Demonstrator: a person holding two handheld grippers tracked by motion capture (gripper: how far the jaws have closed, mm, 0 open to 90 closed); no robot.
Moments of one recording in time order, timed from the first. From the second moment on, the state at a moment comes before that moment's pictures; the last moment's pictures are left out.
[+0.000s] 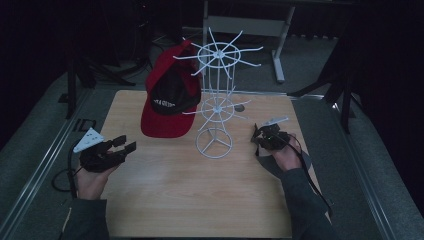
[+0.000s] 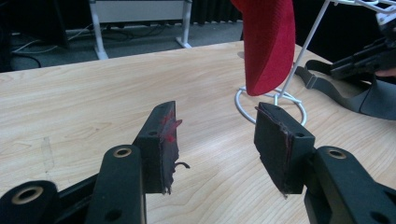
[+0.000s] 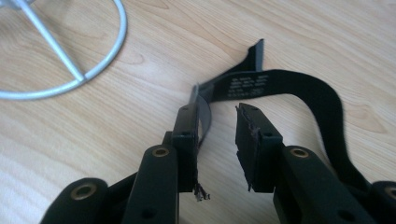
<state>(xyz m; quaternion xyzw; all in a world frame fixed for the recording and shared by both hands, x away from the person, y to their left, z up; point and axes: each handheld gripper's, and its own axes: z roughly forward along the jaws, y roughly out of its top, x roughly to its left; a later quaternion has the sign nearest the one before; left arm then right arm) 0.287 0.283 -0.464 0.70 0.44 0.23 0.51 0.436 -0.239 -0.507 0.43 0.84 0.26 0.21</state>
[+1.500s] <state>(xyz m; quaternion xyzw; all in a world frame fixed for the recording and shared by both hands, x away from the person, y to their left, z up) 0.287 0.282 -0.464 0.70 0.44 0.23 0.51 0.439 -0.243 -0.454 0.45 0.78 0.40 0.16</state>
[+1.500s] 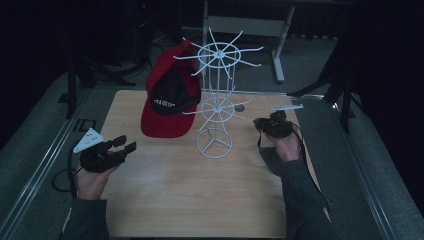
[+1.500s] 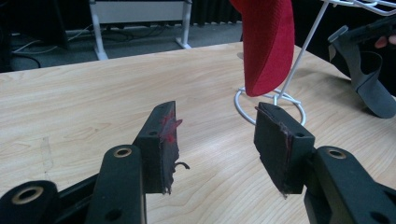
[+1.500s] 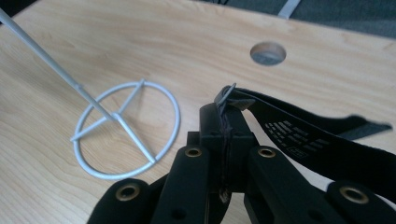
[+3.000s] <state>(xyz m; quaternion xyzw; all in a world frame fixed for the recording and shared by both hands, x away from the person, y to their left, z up) 0.286 0.284 -0.463 0.70 0.45 0.22 0.51 0.396 -0.259 -0.376 0.40 0.73 0.53 0.16</state>
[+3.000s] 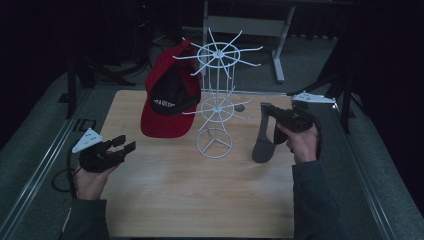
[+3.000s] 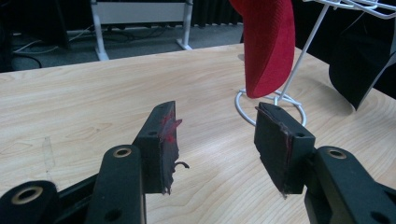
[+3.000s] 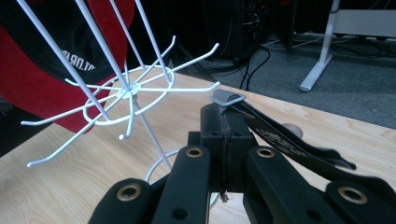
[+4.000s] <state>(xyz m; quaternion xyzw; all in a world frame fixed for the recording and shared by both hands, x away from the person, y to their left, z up) 0.286 0.284 -0.463 0.70 0.45 0.23 0.51 0.393 -0.254 -0.354 0.38 0.72 0.57 0.13</state>
